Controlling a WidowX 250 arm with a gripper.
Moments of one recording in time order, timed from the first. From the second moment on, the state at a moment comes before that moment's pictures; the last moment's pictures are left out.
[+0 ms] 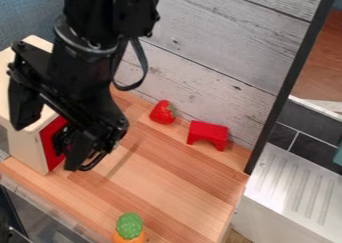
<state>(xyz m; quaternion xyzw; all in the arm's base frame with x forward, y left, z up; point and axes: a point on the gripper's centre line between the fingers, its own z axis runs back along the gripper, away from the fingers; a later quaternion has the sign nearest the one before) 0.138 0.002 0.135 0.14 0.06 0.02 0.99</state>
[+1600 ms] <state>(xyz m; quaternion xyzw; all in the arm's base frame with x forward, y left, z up) 0.254 0.065 0.030 0.18 -0.11 -0.02 0.98</state>
